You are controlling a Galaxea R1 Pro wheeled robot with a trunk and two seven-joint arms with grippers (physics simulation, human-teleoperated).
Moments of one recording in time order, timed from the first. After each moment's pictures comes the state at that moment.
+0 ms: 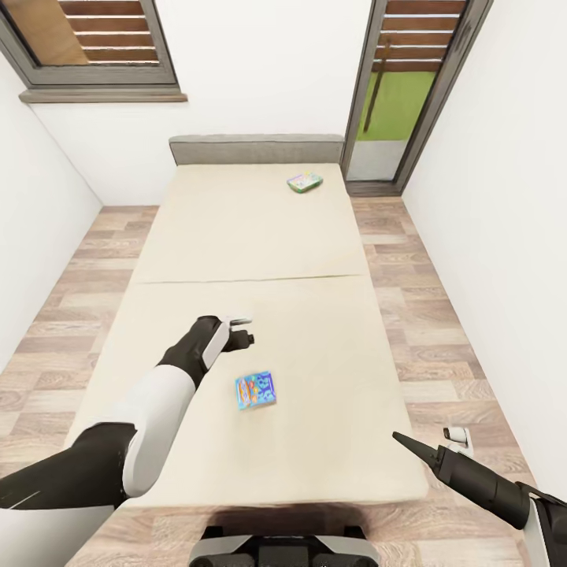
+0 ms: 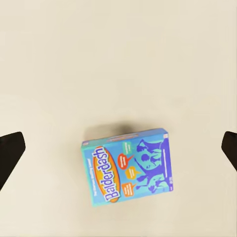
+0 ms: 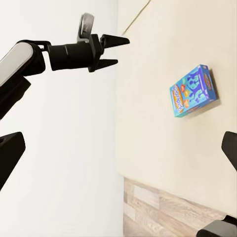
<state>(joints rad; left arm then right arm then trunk) -1.14 -0.17 0.06 -0.46 0.13 0.69 0.18 -0.21 -0.06 -0.57 -1.39 -0.09 0.83 1.44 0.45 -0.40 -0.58</state>
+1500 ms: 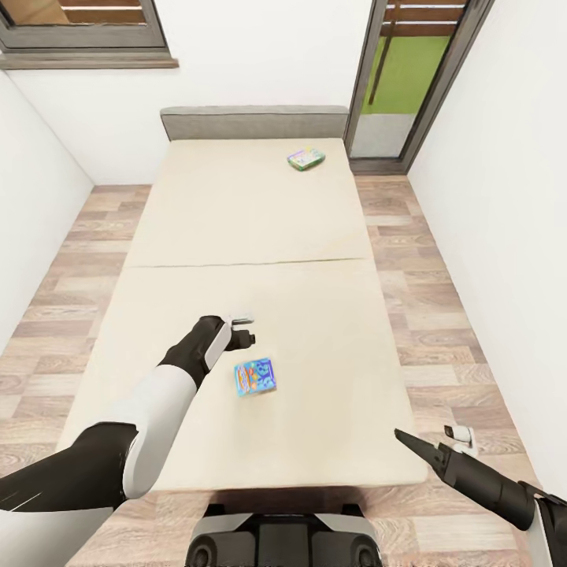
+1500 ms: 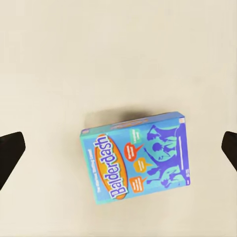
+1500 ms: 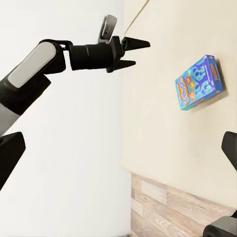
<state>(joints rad) -1.14 -0.17 0.02 -0.46 0.13 0.68 0.18 -0.21 -0.06 -0.58 -1.41 -0.10 0.81 1.50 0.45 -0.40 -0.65</state>
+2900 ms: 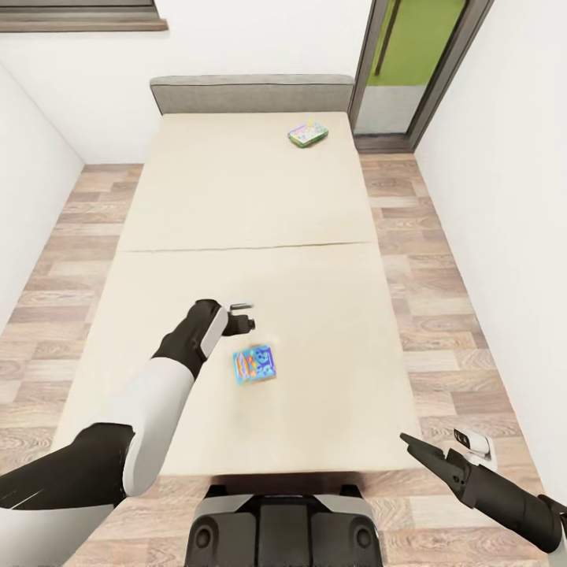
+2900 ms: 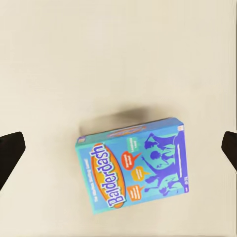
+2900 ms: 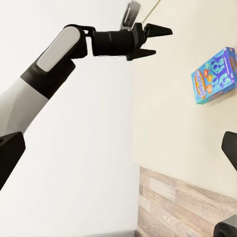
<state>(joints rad) -1.15 -0.17 0.02 -0.60 0.13 0.78 0.17 -0.12 -0.05 -0.57 -1.56 -0.17 0.82 1.56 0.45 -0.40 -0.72</state>
